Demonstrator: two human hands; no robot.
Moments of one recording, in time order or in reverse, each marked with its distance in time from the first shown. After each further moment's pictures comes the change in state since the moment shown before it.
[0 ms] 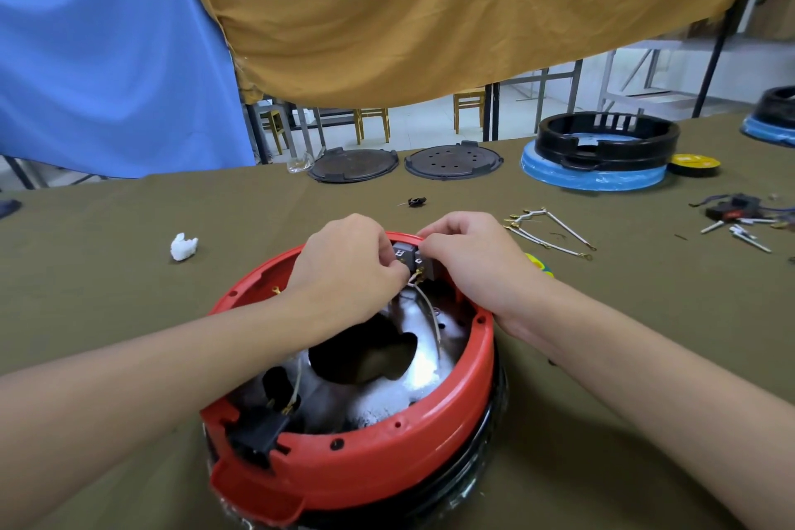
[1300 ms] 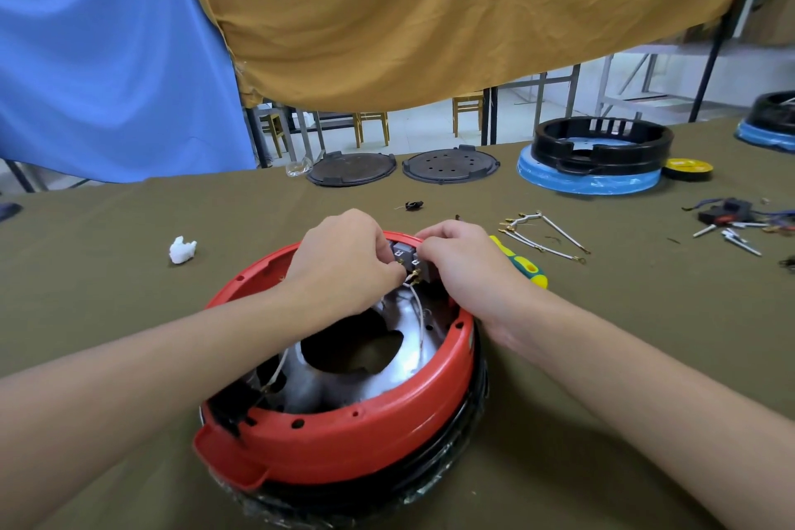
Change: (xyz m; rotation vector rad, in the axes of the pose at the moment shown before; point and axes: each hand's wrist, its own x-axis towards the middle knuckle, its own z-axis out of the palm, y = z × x) left_hand 0.006 0.004 -0.006 -0.007 -0.056 -0.012; right_hand -0.001 0.000 0.005 0.024 0.002 0.064
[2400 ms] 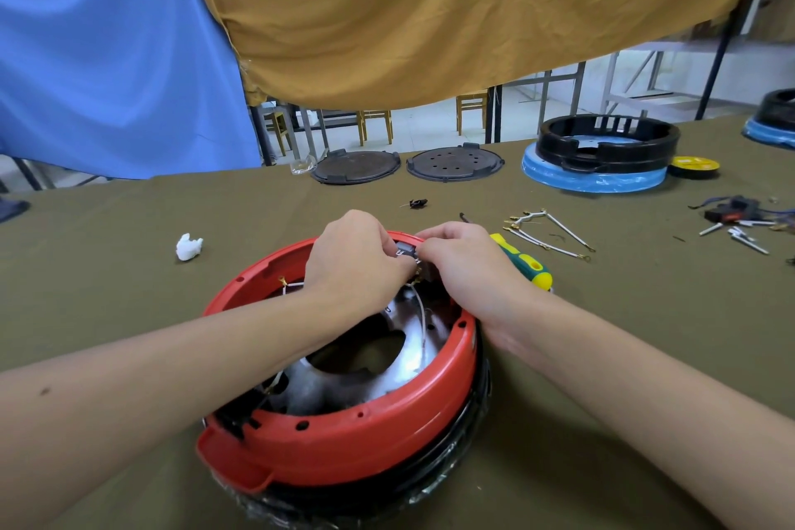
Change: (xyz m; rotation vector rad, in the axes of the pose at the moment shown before) left_hand -0.005 0.008 0.009 -0.187 0.069 -0.149; right_hand -0.001 0.003 0.006 0.115 -0.015 0.033
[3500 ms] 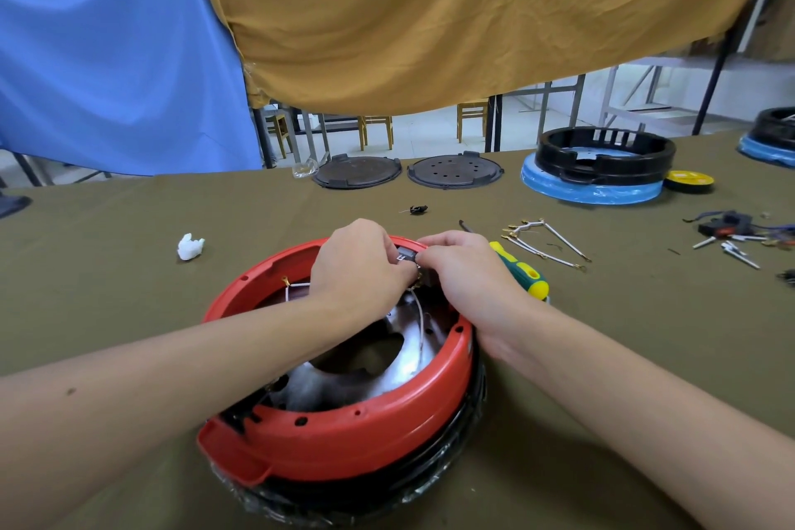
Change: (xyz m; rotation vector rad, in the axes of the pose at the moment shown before) left_hand 0.001 -0.002 0.005 0.033 0.031 0.029; right_hand -0.001 0.002 0.002 0.064 0.012 0.045
